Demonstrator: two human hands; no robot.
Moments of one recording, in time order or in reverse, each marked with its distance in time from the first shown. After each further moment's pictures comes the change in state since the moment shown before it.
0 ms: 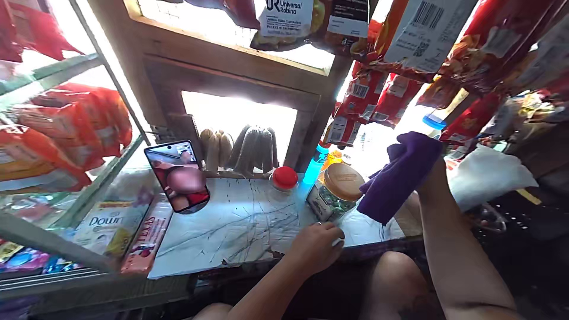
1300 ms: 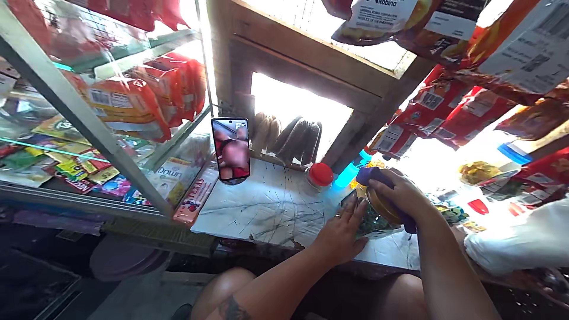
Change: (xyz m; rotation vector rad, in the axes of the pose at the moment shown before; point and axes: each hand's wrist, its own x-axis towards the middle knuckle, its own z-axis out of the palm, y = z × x) left_hand 0.015 -0.016 0.011 -0.091 0.175 -0.227; right_hand -0.003 -0.022 0.099 -0.376 -0.836 -0.209
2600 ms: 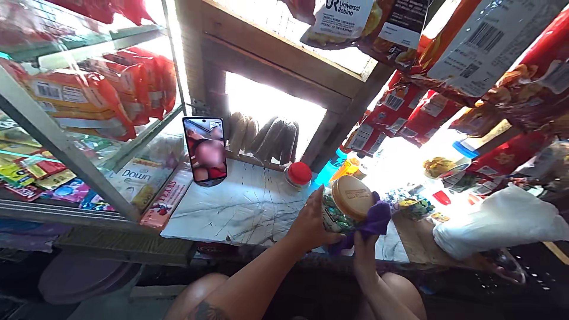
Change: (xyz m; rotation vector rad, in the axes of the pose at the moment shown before) left_hand 0.002 -0.009 -0.013 -0.177 0.154 -0.117; right_hand -0.119 0.006 0.162 0.751 0.745 -0.154
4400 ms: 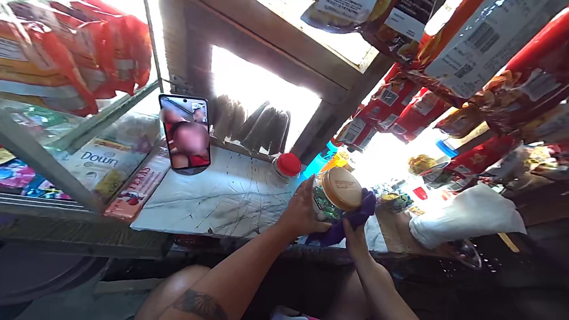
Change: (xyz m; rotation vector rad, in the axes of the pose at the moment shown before) left_hand 0.018 -0.007 0.008 -0.002 -0.040 -0.073; right_hand 0.017 0.012 -0.031 -0.046 -0.186 0.155
